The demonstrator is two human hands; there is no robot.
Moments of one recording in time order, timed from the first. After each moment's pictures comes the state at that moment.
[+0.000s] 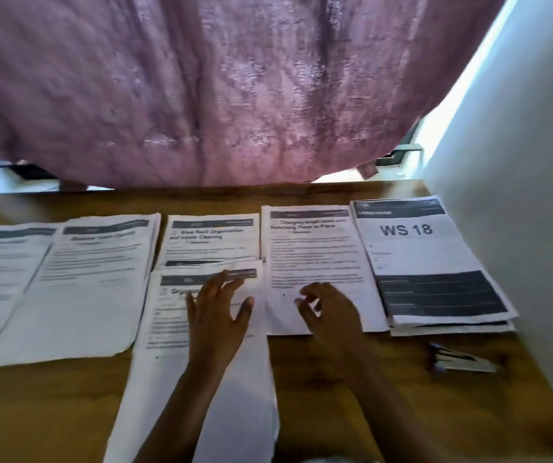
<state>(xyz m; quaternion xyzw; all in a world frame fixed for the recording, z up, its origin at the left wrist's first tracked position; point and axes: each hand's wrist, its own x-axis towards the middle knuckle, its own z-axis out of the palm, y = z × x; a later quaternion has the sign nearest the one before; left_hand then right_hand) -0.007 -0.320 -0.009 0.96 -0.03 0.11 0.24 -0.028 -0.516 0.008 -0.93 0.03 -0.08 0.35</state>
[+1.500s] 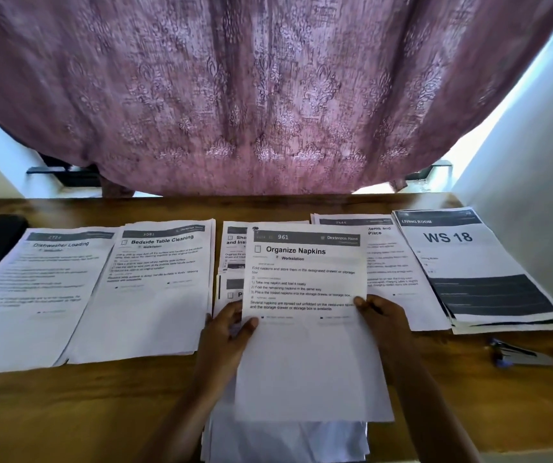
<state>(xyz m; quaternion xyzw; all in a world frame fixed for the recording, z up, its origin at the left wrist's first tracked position) -0.030 -0.195 -0.006 0.85 0.00 0.00 0.52 -0.037 -0.464 0.006 -0.75 0.24 -0.03 0.62</state>
